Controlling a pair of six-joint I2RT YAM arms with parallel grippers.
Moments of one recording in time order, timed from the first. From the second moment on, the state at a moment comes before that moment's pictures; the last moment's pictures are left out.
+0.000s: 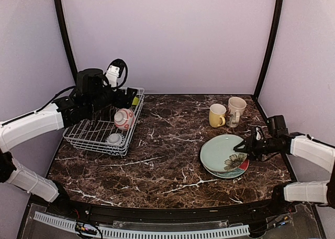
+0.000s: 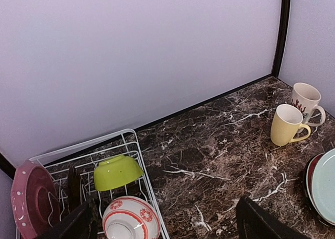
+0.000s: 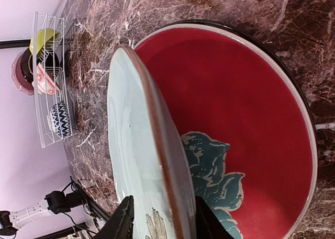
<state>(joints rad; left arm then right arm) -0.67 1.30 1.10 -0.08 -0.28 0.02 0.11 1.05 0.49 -0.39 -0.65 0.66</state>
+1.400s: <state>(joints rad) 0.04 1.37 1.14 -0.16 -0.13 -0.25 0.11 1.03 0.61 -0.68 -0.41 0.58</state>
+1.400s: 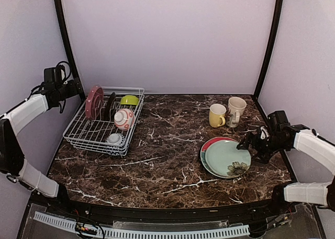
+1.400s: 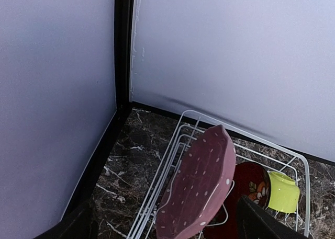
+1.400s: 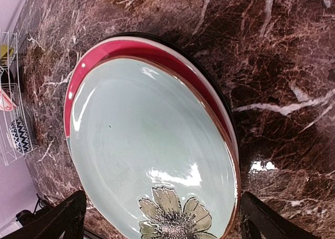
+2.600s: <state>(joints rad) 0.12 1.80 1.39 -0.27 0.41 -0.14 0.10 1.00 0.64 -0.59 -0.45 0.55</state>
